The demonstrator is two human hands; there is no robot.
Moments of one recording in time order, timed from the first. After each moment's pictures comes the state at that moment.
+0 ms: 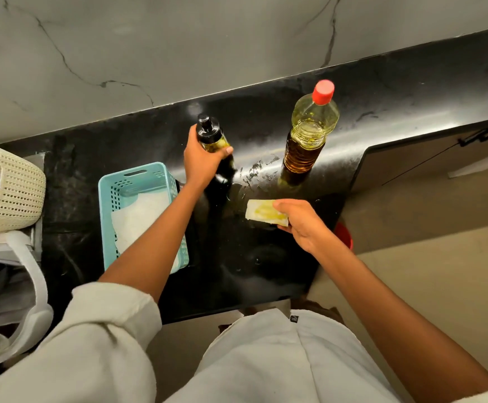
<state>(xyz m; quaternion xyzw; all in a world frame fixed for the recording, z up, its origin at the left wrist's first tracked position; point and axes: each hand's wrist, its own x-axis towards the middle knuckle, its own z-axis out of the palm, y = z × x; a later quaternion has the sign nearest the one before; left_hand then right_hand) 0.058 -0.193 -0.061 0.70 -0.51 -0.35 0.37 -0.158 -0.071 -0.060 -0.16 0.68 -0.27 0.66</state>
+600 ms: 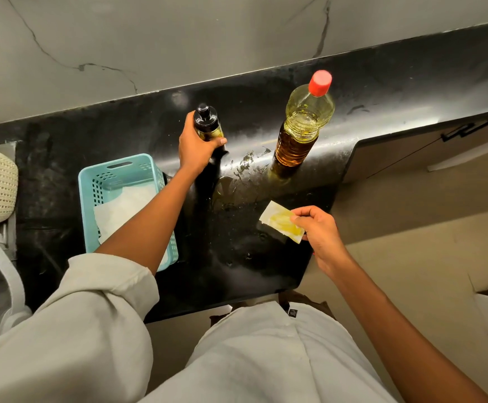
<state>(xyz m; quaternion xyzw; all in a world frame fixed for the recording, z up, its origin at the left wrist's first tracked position) 0.059 -0.221 -0.094 0.69 -0.53 -0.36 0.33 -0.198 -0.014 -0.038 -0.21 0.72 -0.31 0.58</state>
